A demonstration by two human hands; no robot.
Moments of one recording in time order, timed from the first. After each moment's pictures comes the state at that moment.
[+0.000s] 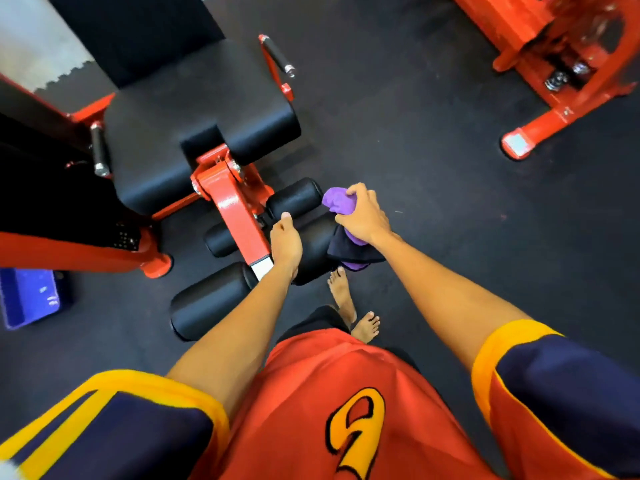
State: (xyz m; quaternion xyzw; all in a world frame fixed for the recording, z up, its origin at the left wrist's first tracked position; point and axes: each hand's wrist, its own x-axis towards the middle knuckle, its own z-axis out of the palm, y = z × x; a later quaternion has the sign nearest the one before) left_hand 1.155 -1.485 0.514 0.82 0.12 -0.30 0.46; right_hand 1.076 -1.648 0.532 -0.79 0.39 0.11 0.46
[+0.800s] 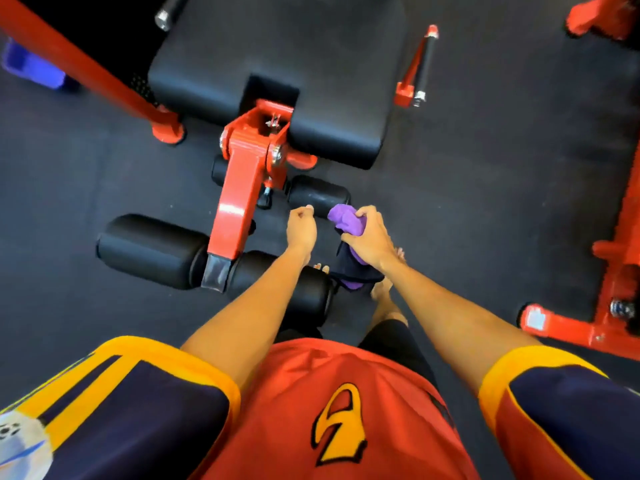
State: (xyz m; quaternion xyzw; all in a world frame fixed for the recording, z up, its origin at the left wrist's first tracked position) left_hand 1.252 -1.600 0.459 0.66 0.44 -0.23 0.57; right_hand 1.243 -1.760 0.464 -0.85 0.14 0.32 0.40
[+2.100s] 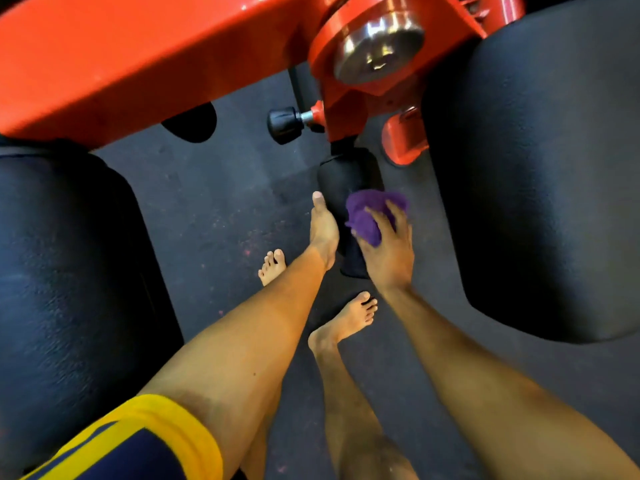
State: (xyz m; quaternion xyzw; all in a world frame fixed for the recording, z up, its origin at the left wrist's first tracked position) left_hand 1.326 -1.665 0.087 0.23 0.69 0.06 0.69; right_hand 1.408 -1.763 0.130 -0.86 -0.37 0.28 0.22
